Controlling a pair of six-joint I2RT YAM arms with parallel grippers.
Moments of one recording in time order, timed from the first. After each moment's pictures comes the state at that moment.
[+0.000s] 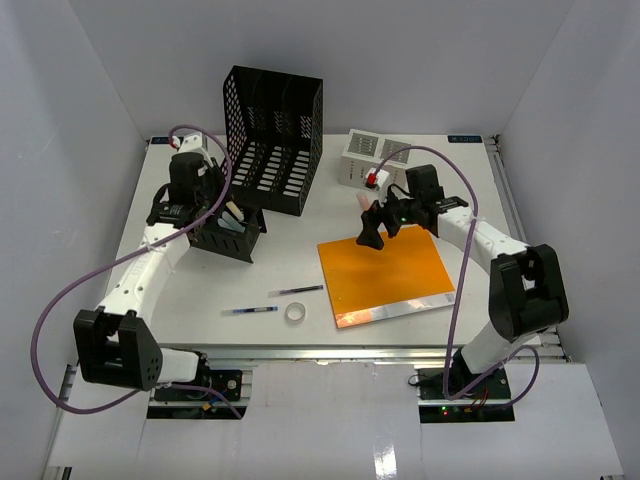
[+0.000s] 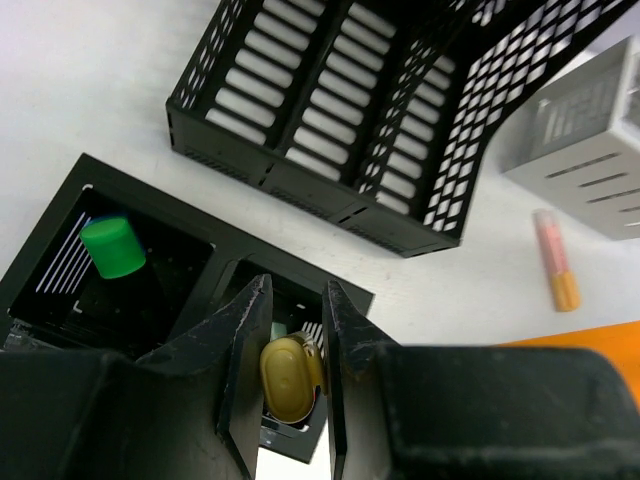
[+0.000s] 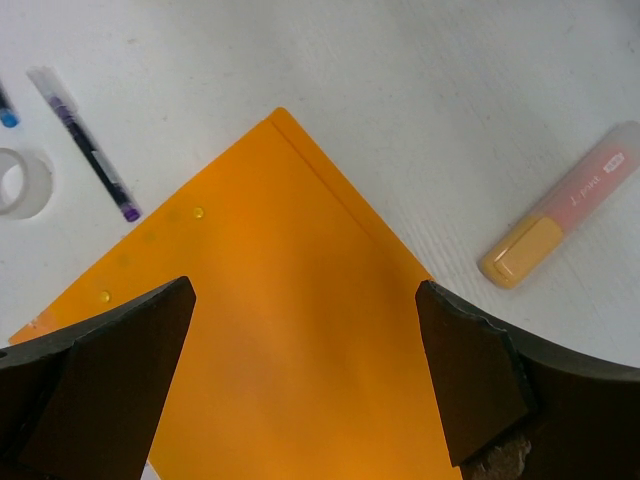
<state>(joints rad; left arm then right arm) -0.16 1.31 1.13 -0.28 -0.08 -0.36 0.35 1.60 1.09 -0.29 -0.71 -0.42</state>
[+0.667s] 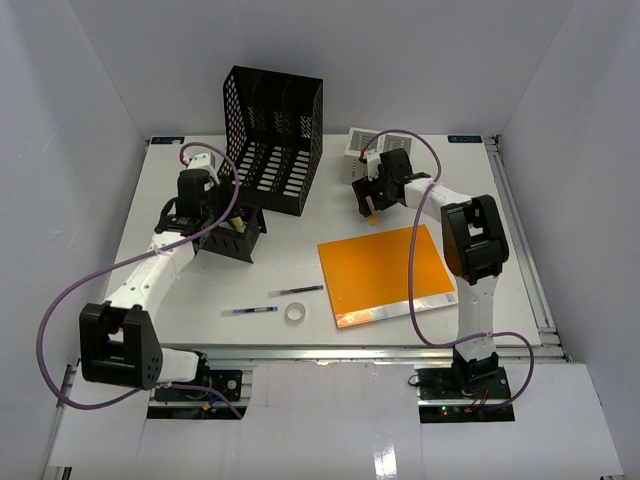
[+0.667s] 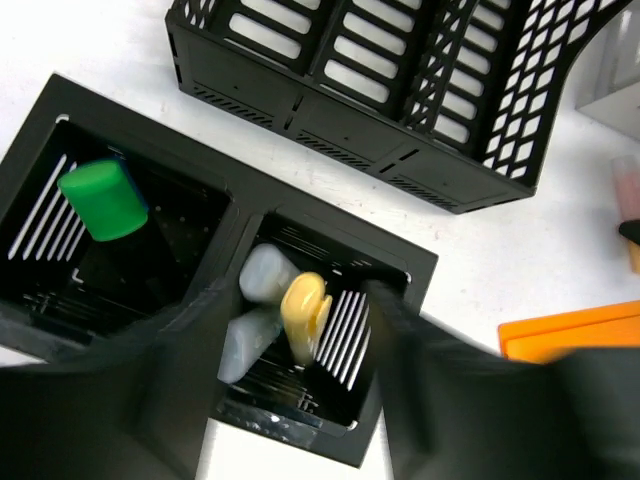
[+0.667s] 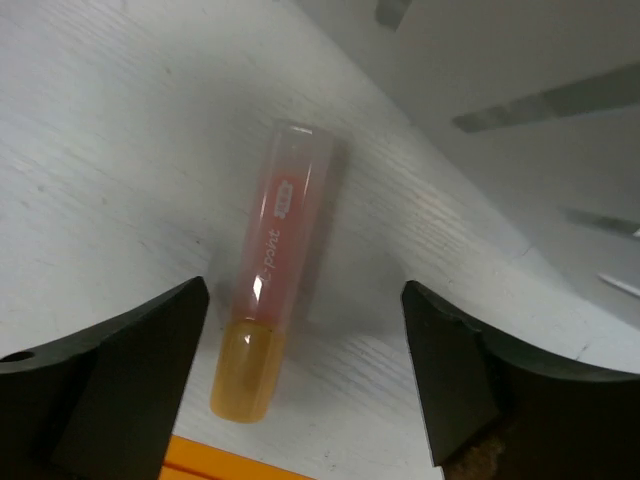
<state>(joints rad) -0.15 1.32 0.98 -0.20 -0.07 -0.32 0.35 2.13 1.54 -0.26 -0.16 -0.18</state>
